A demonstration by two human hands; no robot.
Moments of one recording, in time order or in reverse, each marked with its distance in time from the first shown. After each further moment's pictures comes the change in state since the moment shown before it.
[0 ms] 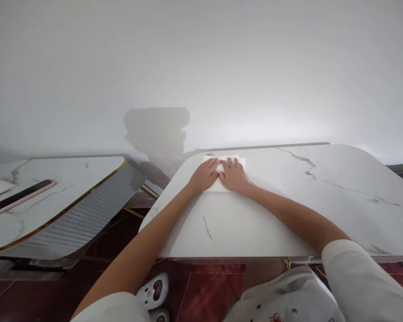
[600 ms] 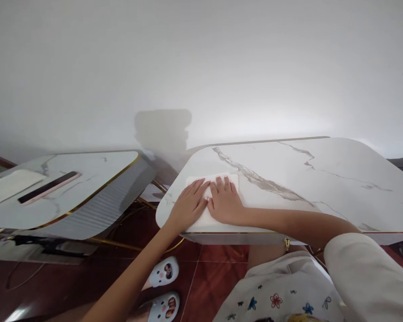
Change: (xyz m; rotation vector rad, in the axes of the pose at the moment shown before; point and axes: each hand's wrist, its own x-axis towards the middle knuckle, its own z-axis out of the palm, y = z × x) left_hand -0.144 0.066 -0.045 0.077 0.018 -0.113; right_hand -0.116 -0.069 -0.016 0.089 -0.068 -0.147
